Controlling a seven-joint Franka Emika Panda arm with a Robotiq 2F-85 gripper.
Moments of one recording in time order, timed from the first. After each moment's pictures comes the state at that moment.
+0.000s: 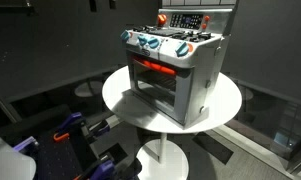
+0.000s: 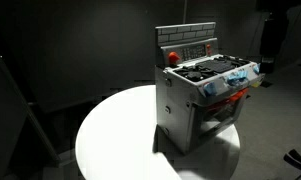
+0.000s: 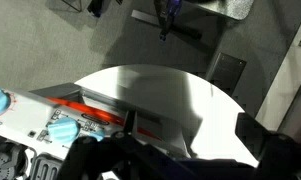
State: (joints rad) arm 0.15 -0.25 0.27 -2.17 -0.03 1.75 0.12
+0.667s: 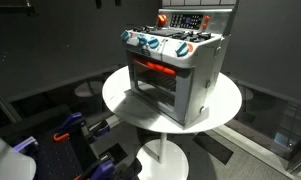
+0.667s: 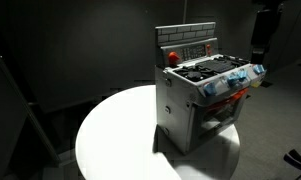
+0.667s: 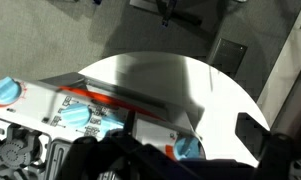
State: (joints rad) arm 0.15 -0.25 0.24 -2.15 -0.04 1.79 0.12
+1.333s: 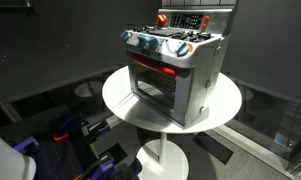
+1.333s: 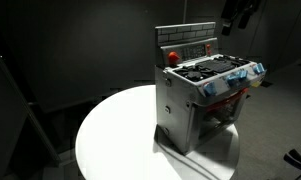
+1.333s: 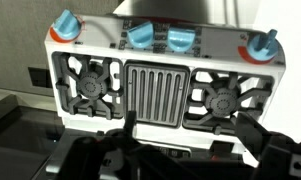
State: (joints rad) arm 0.07 -0.18 0.17 -2.04 -0.18 2.02 0.25
